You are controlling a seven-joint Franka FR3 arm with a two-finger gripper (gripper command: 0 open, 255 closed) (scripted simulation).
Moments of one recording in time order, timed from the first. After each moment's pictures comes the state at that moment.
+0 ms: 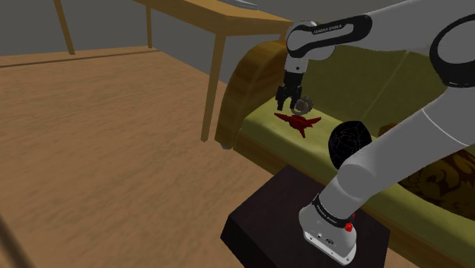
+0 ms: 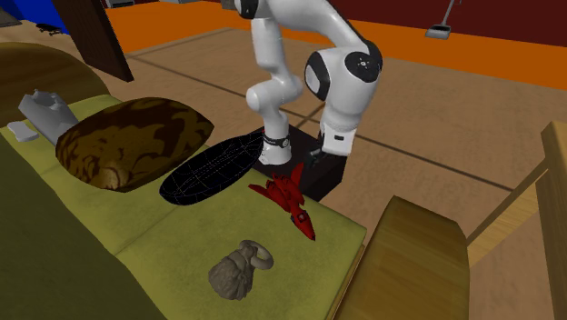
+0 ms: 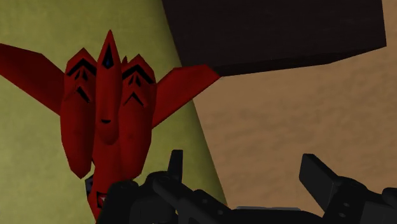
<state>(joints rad) -0.16 -0.24 -0.23 -2.28 -0.04 1.78 -0.20</state>
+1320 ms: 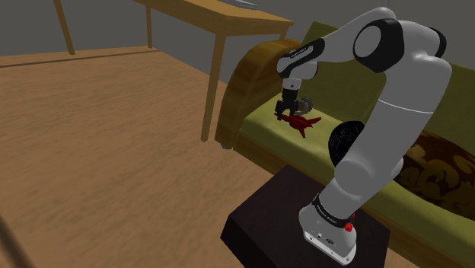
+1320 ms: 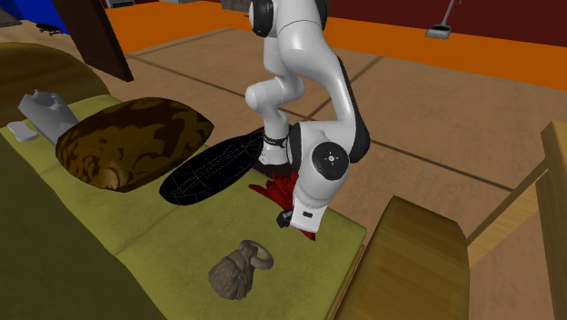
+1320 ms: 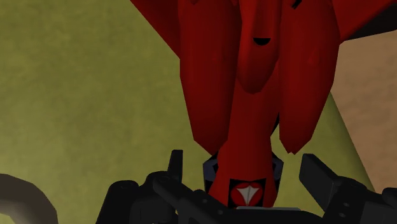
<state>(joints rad) -0.27 0.21 -0.34 -2.07 0.01 1.95 -0.36</state>
